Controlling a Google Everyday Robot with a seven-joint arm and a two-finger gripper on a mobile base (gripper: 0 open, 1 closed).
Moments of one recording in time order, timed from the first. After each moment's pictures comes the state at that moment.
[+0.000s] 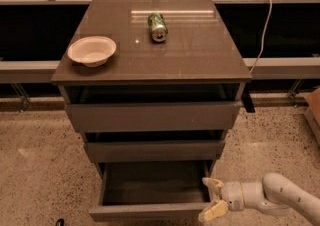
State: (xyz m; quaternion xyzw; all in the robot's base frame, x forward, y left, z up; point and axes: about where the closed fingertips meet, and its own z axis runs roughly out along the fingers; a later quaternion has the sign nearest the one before) arm 0.425 -0.158 0.423 -0.36 0.73 0.48 0.31
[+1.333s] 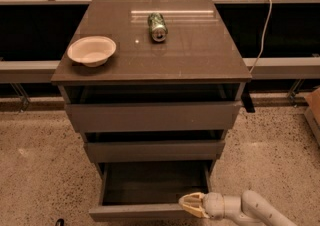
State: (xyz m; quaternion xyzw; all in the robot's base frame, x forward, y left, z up) arm 0.435 -0.110 0.331 -0.42 0.61 0.48 0.46
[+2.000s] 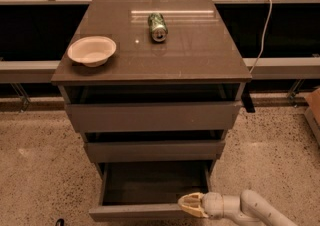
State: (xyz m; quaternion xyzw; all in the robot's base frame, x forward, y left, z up) arm 0.434 -0.107 0.331 -0.43 0.61 0.48 0.46
